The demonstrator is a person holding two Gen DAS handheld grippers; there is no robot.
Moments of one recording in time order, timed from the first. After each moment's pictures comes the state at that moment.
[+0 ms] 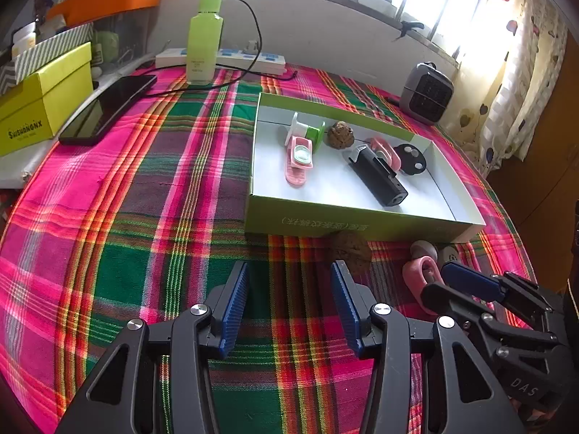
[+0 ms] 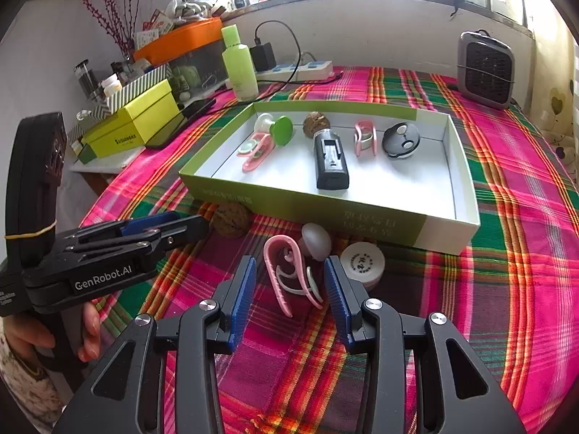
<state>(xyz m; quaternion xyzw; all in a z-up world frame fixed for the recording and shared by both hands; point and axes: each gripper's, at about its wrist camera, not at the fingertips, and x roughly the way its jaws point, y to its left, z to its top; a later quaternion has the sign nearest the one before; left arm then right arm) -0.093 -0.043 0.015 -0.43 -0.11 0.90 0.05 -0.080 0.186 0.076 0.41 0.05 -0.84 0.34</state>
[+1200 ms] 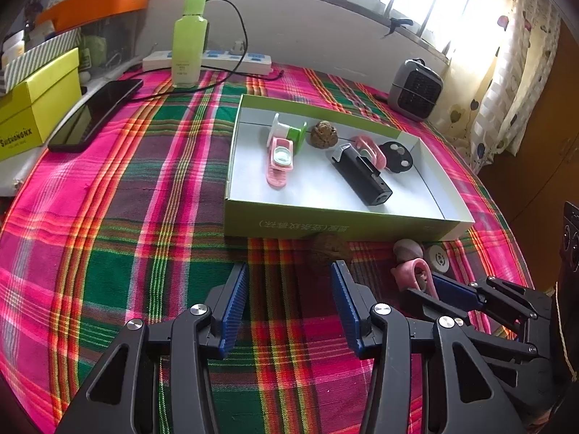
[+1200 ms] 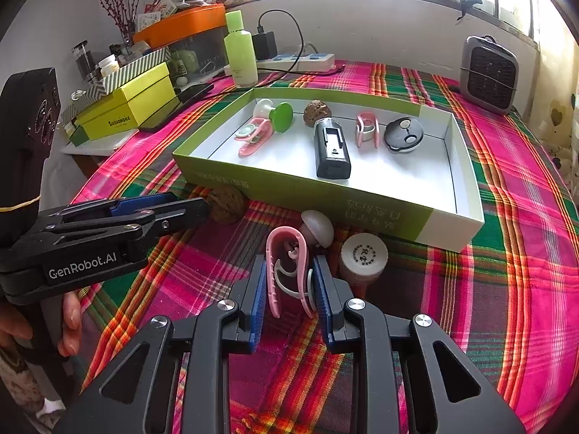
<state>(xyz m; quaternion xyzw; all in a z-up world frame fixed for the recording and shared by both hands) -0.095 -0.032 0.019 -0.43 -0.10 0.90 0.07 -0.075 0.183 0.070 0.41 0.09 -0.84 0.33</state>
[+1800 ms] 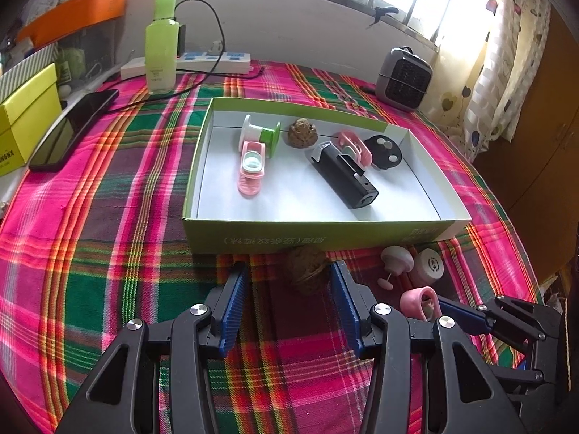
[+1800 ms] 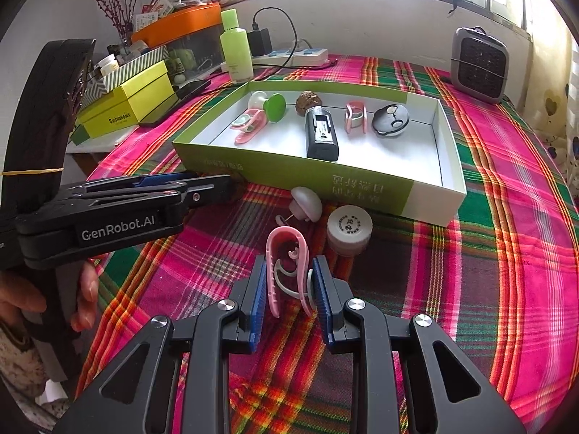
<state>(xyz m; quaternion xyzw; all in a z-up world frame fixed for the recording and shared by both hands) -0.109 -0.015 0.018 -0.43 -0.08 0.89 0.09 -0.067 0.197 0.069 0.42 0.08 -0.84 0.32</state>
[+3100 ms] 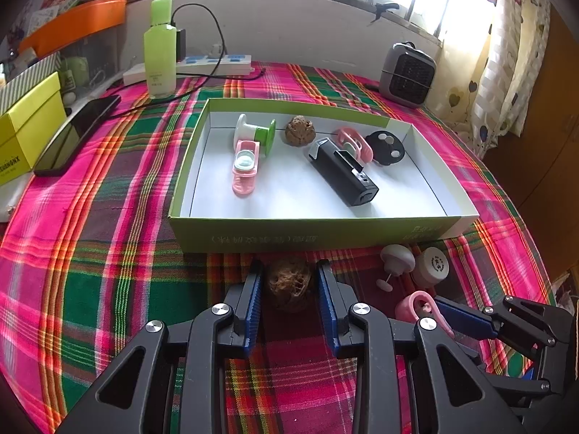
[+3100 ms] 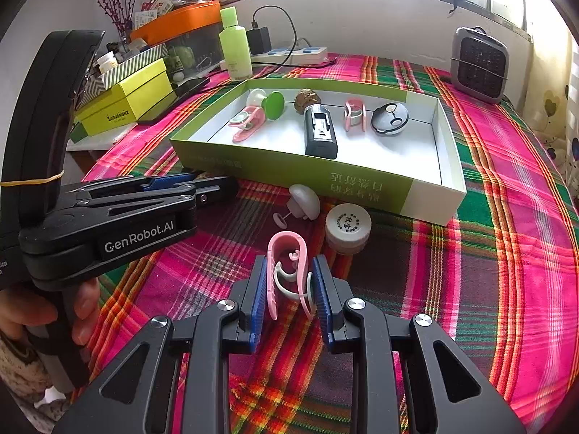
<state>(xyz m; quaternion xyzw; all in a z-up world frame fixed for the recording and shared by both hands) -0.111 -0.003 0.015 -0.43 -0.06 0.90 0.06 -0.067 0.195 0.068 0.42 0.09 -0.84 0.32</state>
